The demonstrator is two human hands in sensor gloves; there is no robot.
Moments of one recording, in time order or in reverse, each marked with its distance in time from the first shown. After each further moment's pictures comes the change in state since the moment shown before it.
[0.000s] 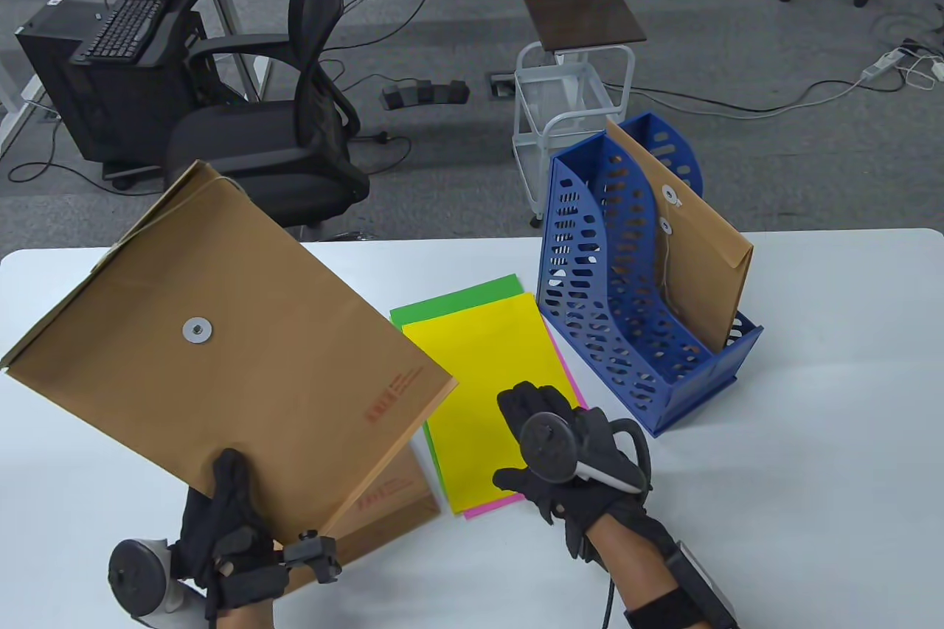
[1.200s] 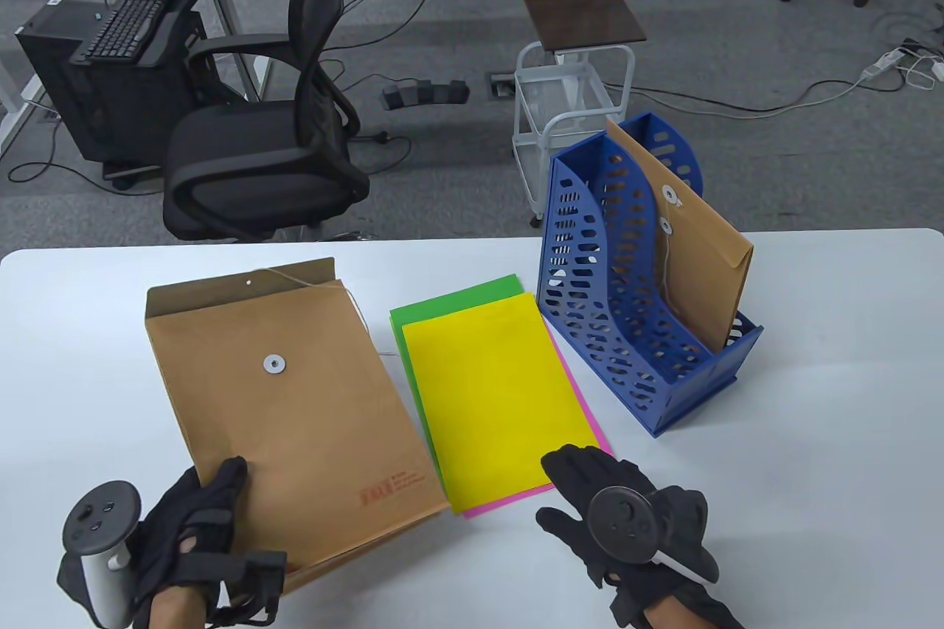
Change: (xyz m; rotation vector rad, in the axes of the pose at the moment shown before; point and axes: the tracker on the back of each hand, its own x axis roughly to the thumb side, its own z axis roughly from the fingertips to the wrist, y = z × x) left_hand 0.010 0.040 -0.023 -0.071 0.560 -0.618; right_hand -0.031 0.010 0.064 -0.058 0.084 -0.062
